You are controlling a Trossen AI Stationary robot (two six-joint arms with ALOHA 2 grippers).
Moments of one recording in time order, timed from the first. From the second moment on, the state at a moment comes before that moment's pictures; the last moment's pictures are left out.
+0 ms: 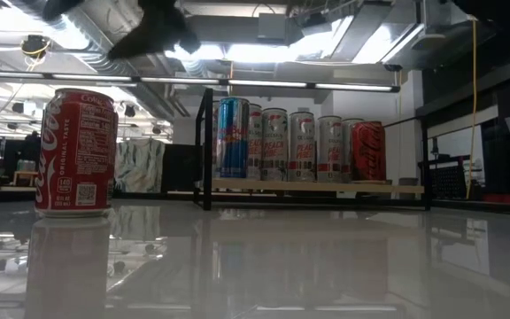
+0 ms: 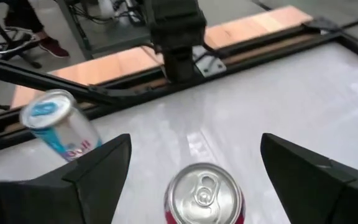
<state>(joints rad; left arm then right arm) -0.14 0.78 1.35 -1.39 -0.10 -0.13 0.24 2.37 2.23 -0.39 0.42 0.39</state>
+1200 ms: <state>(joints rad) -0.14 0.78 1.35 -1.39 -0.10 -0.13 0.24 2.51 2.23 -0.39 0.48 0.43</state>
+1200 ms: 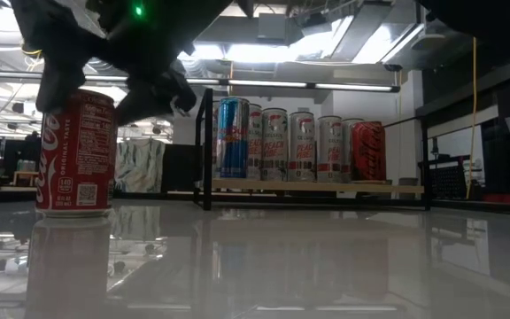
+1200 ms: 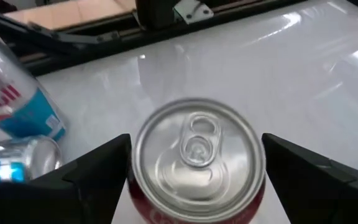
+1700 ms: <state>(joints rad) -0.14 0.78 1.35 -1.39 -0.10 -0.13 0.24 2.51 2.23 -0.41 0.45 0.43</state>
